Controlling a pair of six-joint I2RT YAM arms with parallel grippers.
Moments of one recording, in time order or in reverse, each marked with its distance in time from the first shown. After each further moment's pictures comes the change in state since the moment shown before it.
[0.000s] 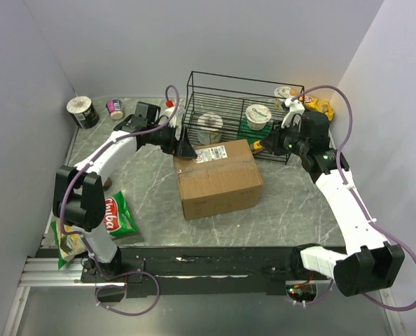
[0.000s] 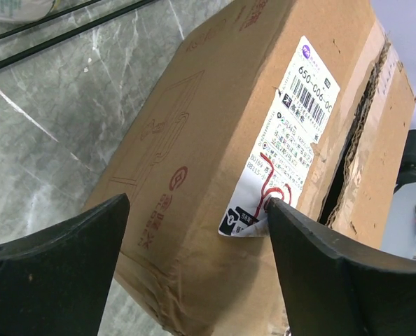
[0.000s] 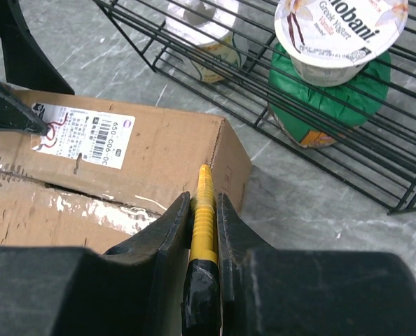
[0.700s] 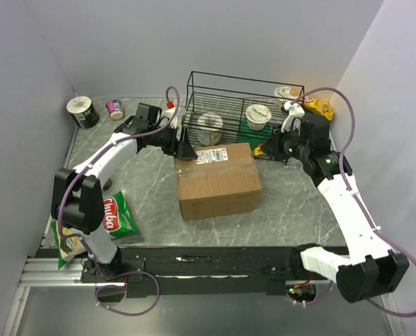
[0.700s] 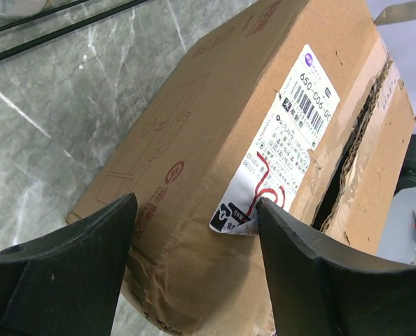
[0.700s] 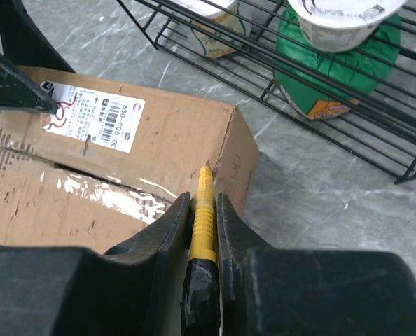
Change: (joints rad) left arm -0.014 -0.028 -0.021 0.014 -0.026 -0.039; right arm 0.035 -0.049 0.016 -0.111 0.045 0.021
